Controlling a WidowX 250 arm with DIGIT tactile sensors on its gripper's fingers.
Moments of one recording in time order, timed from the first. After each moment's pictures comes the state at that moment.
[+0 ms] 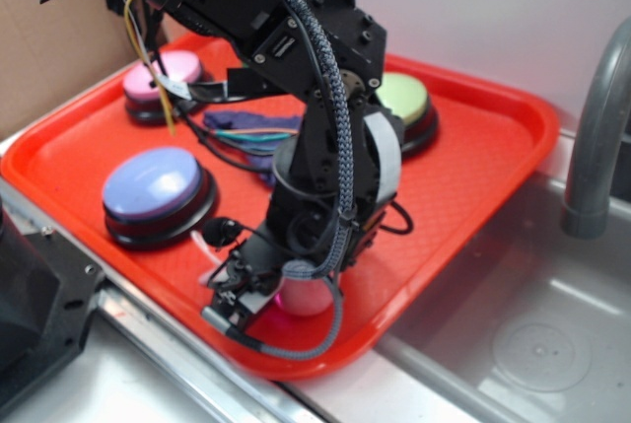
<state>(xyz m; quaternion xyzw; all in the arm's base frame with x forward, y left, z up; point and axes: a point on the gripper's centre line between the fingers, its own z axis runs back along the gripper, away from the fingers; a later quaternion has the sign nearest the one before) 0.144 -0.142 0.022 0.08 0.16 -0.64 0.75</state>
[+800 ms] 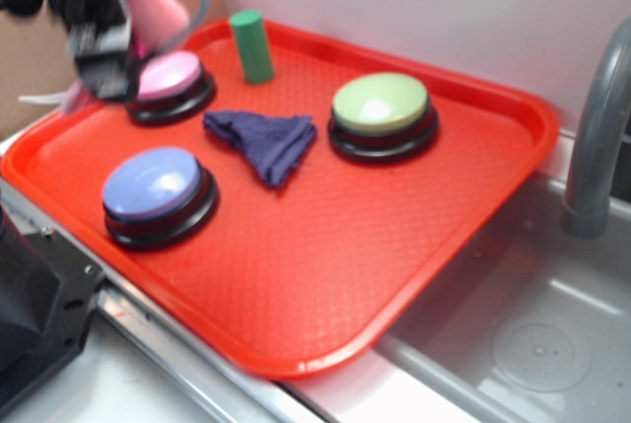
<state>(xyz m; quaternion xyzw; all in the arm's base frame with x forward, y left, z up) 0.165 -0.046 0.185 0.01 -0.02 -0.23 0.97</state>
